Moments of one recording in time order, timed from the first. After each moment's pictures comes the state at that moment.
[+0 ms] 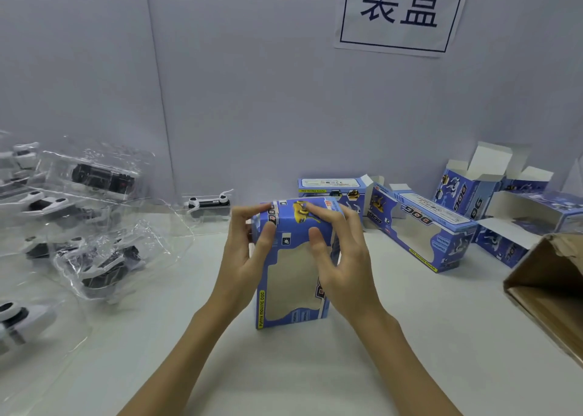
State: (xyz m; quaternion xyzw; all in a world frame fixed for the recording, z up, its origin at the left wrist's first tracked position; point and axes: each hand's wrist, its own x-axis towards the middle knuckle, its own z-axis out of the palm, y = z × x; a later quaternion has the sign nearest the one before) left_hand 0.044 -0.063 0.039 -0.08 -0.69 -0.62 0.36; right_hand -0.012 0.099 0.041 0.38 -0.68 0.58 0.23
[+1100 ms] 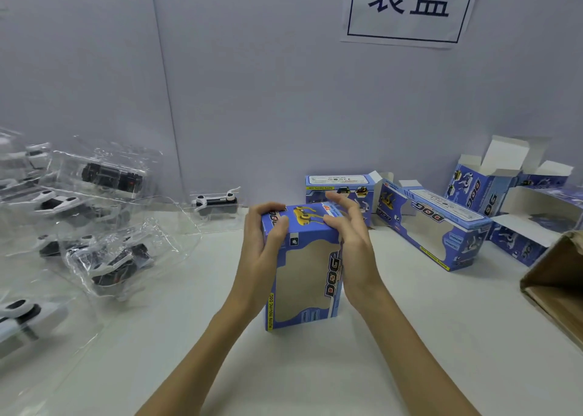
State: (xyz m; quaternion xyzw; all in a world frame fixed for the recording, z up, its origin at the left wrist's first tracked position) left_hand 0.036 -0.050 0.039 -0.05 -0.66 -0.68 0.33; right_hand -0.024 0.085 0.059 0.23 -0.55 0.80 -0.02
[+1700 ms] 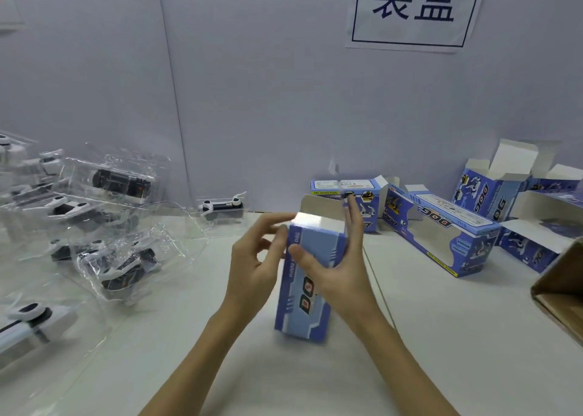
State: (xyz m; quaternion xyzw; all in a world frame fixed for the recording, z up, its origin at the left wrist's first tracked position) left_hand 0.040 -0.067 0.036 -0.11 -0.73 -0.53 0.42; right_hand 0.004 0.077 0.041 0.29 -0.62 0.73 0.06
